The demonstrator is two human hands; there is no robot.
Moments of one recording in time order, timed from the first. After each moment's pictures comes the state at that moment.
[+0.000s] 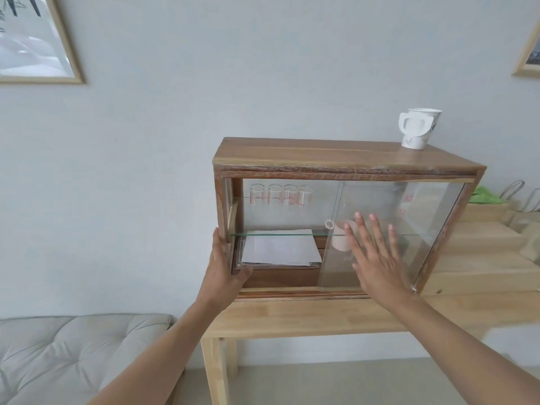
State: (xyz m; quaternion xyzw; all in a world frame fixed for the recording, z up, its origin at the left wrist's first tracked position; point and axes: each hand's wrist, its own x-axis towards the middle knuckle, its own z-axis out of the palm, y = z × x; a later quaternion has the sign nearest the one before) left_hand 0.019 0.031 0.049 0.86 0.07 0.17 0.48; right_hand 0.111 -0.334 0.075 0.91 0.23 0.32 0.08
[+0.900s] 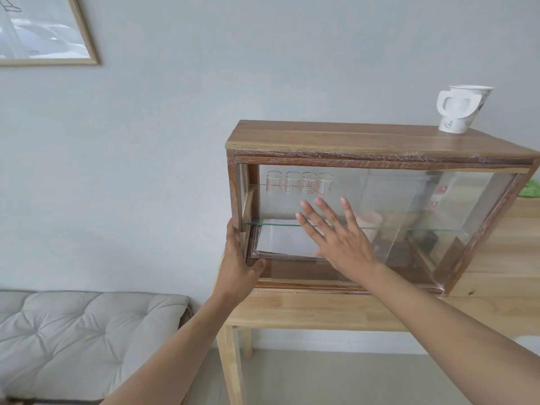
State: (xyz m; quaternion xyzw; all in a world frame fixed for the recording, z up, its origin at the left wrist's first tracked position) left_hand 0.020 0.017 0.044 0.83 0.08 0.21 0.52; right_hand 0.157 -0.235 0.074 0.82 0.40 0.39 0.17
